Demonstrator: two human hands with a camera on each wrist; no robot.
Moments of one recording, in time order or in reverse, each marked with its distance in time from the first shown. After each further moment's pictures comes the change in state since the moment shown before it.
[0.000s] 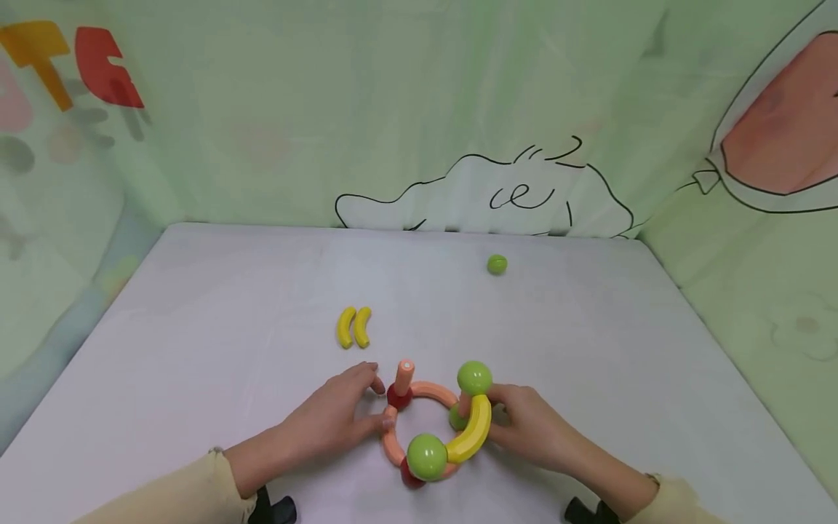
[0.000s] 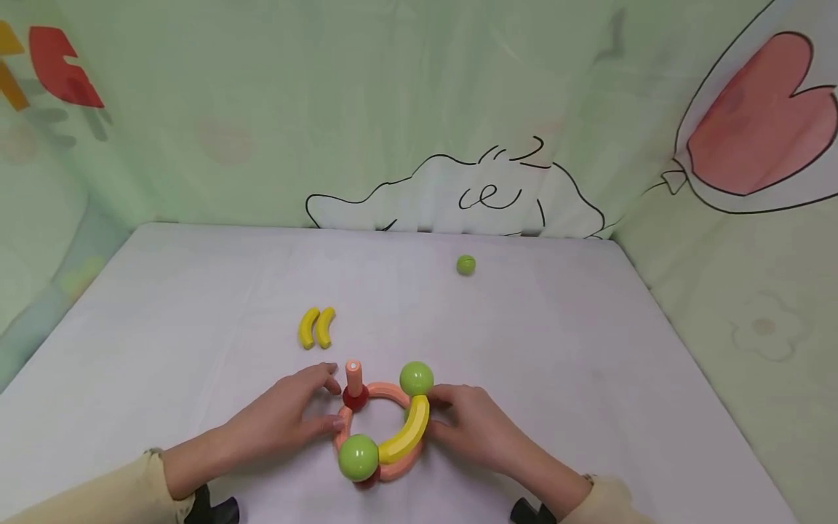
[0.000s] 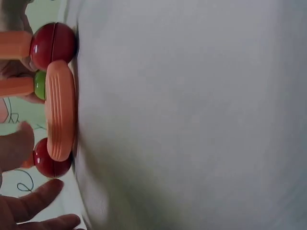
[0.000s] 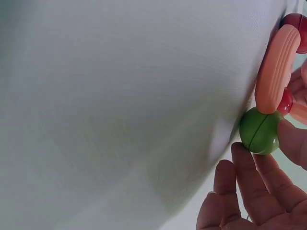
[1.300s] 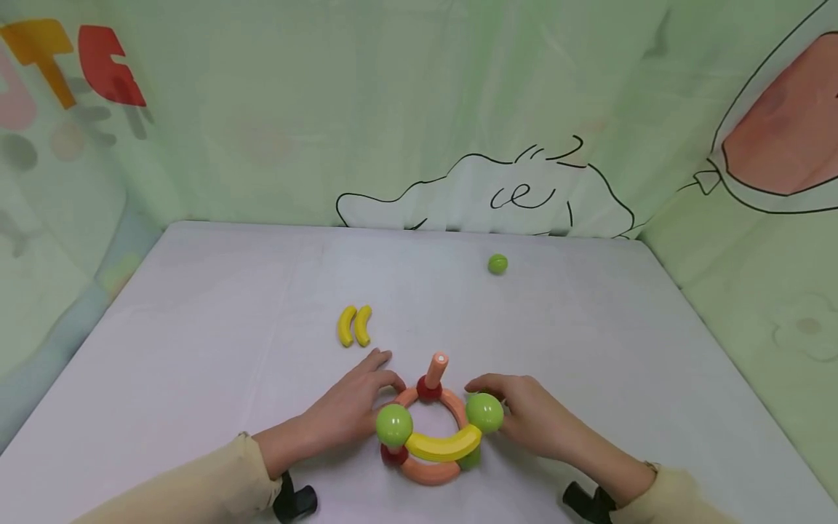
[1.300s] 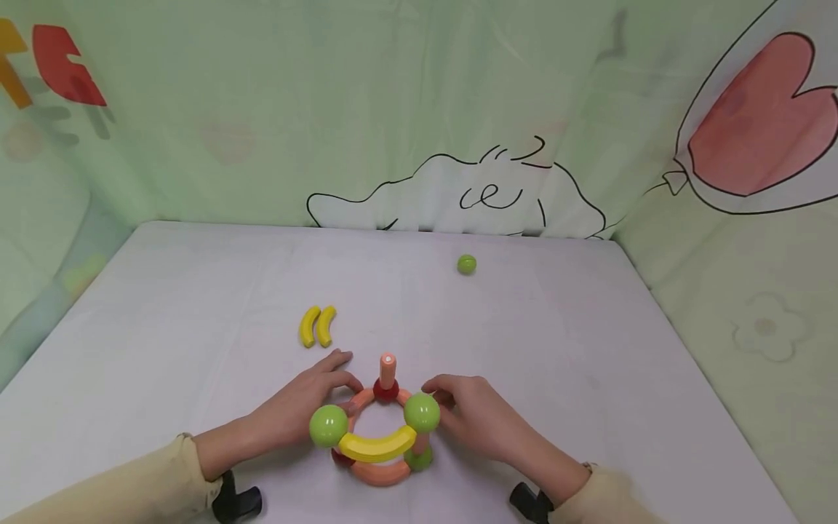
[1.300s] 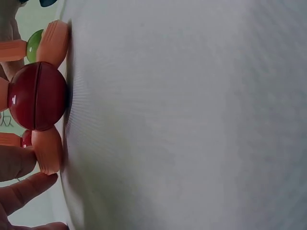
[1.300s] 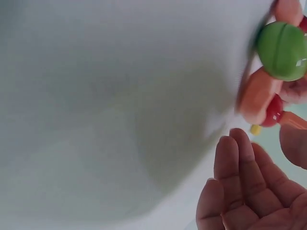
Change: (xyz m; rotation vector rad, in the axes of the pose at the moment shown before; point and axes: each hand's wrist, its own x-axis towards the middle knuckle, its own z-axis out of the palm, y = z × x) left_hand 0.018 0.008 0.012 -0.019 -0.026 -0.012; right_hand 0.007 -0.003 -0.008 -0.087 -0.025 -0.014
